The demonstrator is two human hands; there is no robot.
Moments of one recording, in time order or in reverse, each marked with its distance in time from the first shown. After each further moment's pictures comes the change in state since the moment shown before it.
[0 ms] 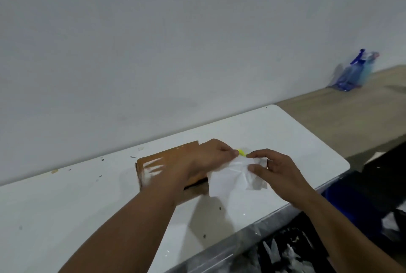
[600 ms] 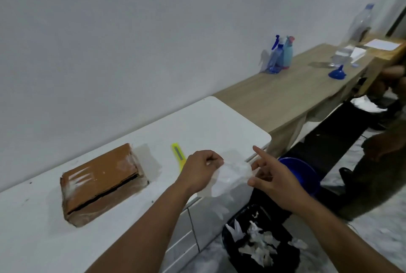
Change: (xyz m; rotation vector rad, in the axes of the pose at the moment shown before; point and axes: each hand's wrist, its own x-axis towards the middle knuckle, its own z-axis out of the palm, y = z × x) left_hand 0.034 0.072 0.187 -0.080 0.159 0.213; right_hand -0.114 0.082 -0.162 -0.133 0.117 0.094
